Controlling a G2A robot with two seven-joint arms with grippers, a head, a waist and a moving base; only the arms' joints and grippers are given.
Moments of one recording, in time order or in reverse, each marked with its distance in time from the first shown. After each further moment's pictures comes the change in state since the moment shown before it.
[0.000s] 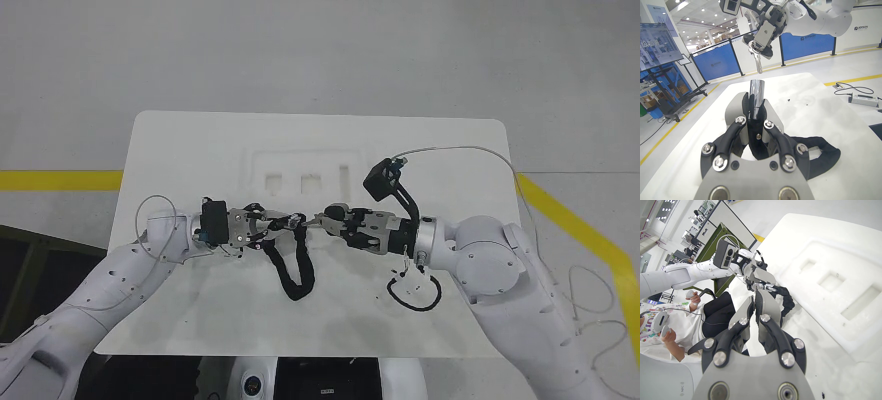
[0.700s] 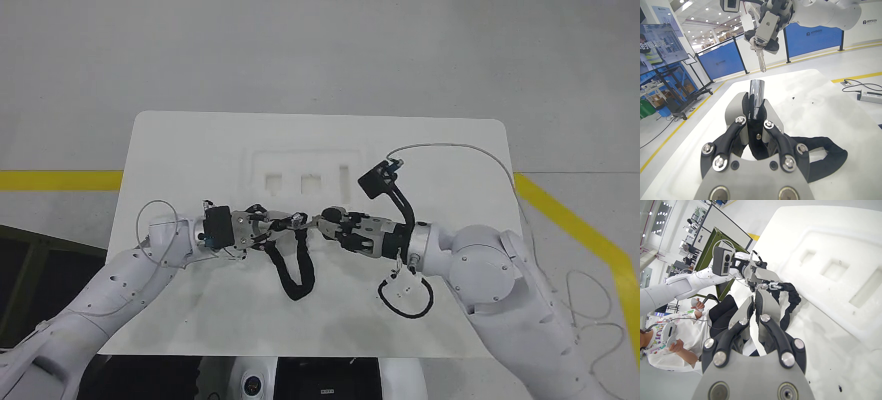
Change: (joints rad) left arm 0.046 0.000 -0.030 -0.031 -0.001 0.083 -0.041; right arm -0.009 -0.005 -0.034 -0.066 0.000 0.233 0.003
